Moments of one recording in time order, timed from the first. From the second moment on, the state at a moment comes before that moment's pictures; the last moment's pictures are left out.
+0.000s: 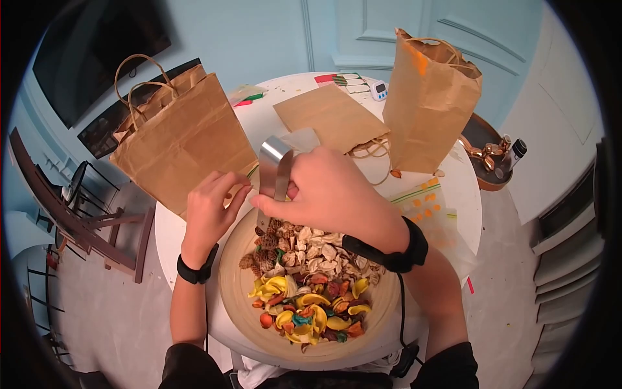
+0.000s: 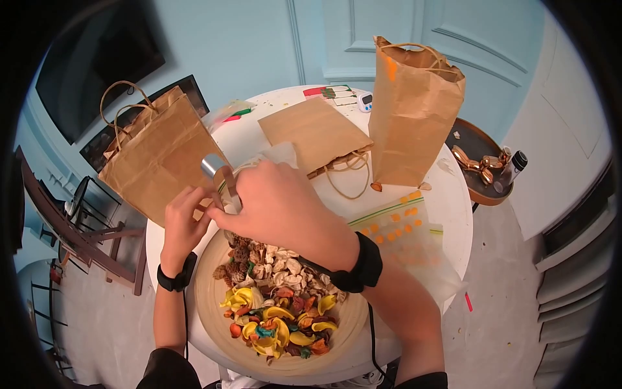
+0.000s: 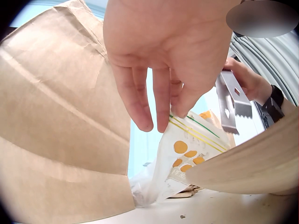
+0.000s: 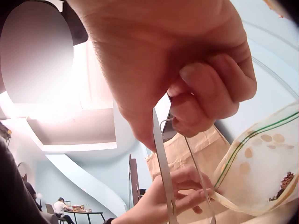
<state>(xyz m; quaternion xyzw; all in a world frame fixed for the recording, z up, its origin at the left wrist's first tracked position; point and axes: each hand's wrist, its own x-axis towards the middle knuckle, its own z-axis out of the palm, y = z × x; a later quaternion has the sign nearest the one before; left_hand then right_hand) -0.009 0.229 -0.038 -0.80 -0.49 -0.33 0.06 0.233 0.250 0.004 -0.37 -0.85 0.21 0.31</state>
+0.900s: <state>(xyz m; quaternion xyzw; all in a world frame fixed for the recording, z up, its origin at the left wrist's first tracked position) -0.006 0.233 -0.043 -0.80 -0.49 -0.33 0.05 0.223 0.270 -0.038 -0.34 -0.87 0.16 0.32</state>
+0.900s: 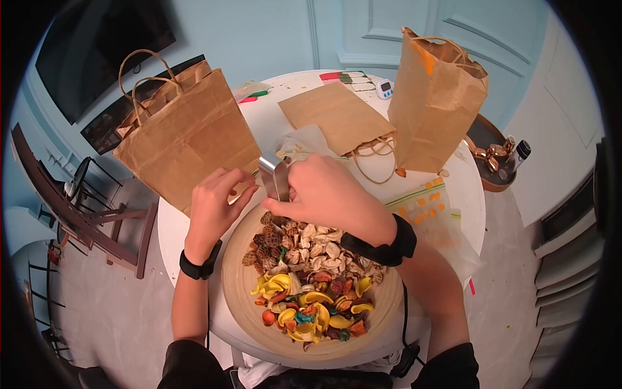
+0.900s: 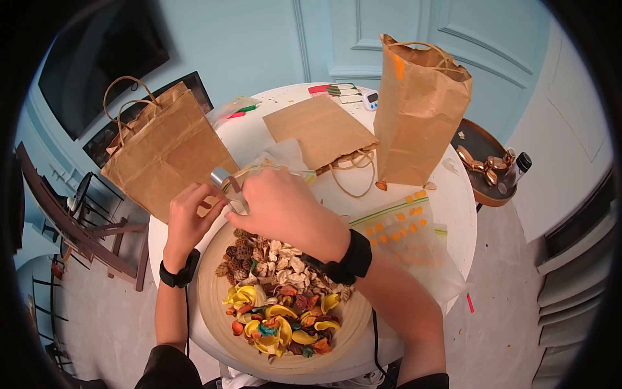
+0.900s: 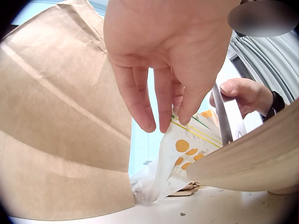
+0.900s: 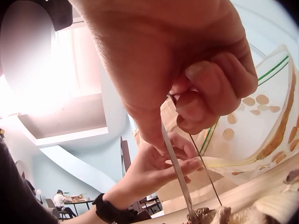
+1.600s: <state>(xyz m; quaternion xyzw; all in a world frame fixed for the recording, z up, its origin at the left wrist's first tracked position) -0.004 0.231 -0.043 -0.80 -0.51 -0.32 0.02 0.275 0.277 0.011 -0.38 -0.79 0.18 0.45</state>
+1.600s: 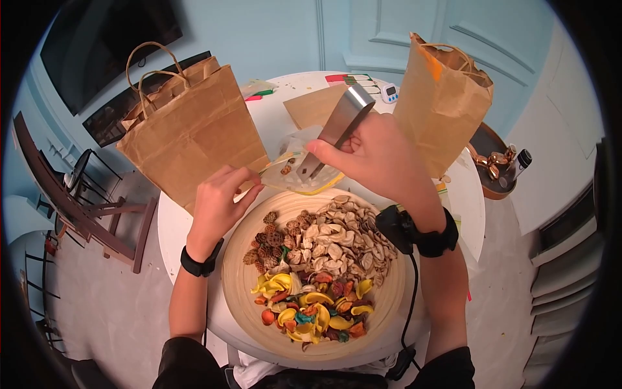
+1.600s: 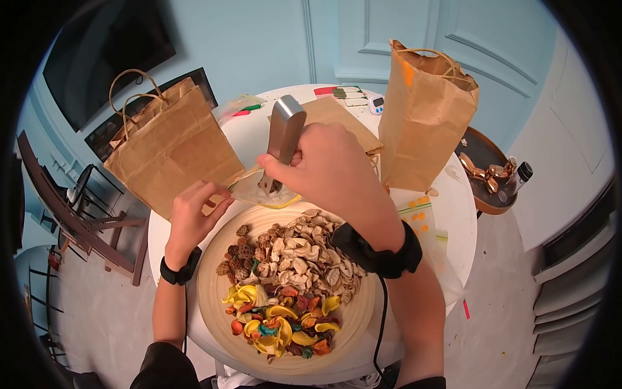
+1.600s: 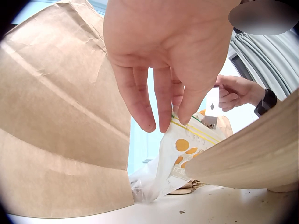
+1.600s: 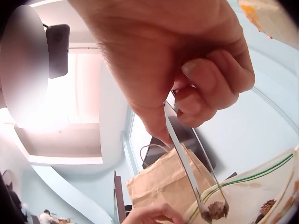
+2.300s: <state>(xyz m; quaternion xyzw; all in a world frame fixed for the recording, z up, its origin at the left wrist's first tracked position) -0.002 0.234 -0.047 -0.80 -0.49 -0.34 0.05 0.261 0.275 0.000 -0.36 -0.89 0.12 0.24</state>
